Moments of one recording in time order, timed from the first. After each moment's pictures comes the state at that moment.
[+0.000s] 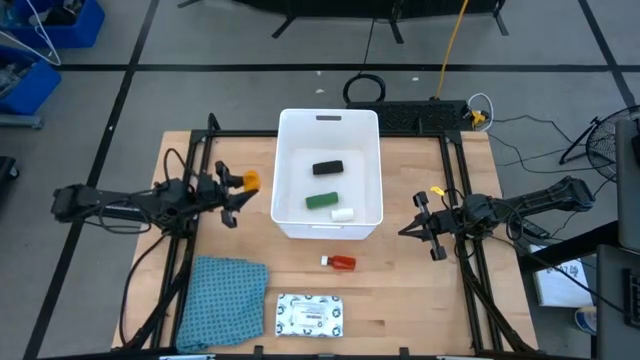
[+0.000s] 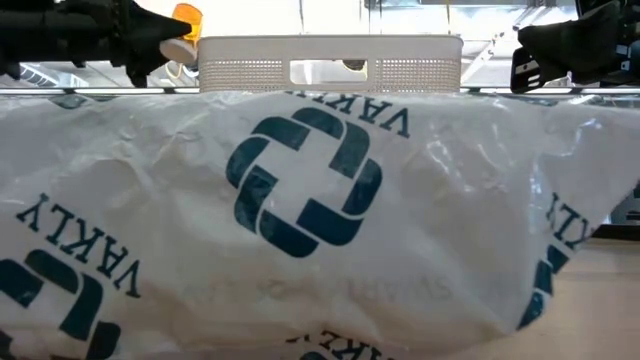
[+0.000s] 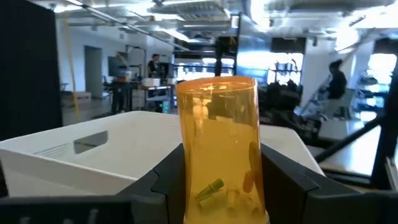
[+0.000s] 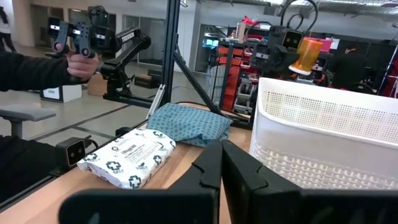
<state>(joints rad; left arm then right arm) 0.01 0.49 0.17 0.54 -0.23 -0.02 0.19 0.38 0.06 0.39 -0.08 -0.11</state>
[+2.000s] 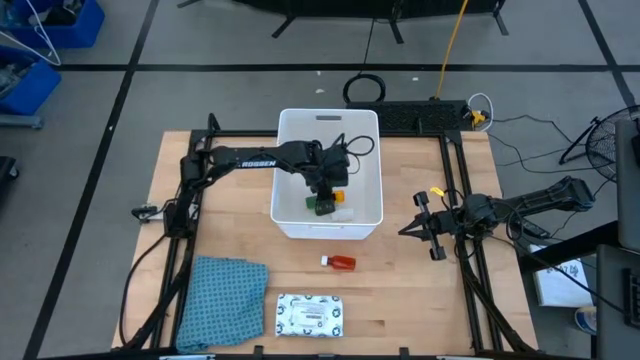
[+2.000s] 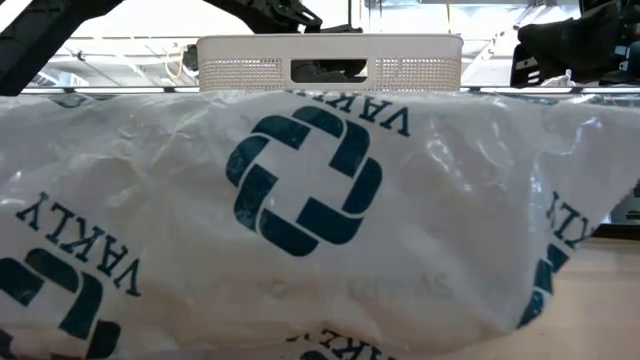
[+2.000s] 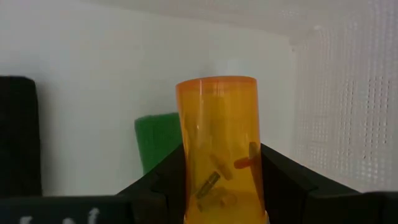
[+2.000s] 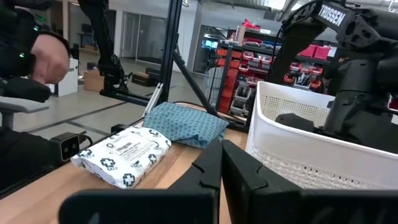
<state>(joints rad) 0.25 2.07 1.75 -0.86 0.25 0.11 0.19 0.38 0.06 0.40 -0.08 -0.16</state>
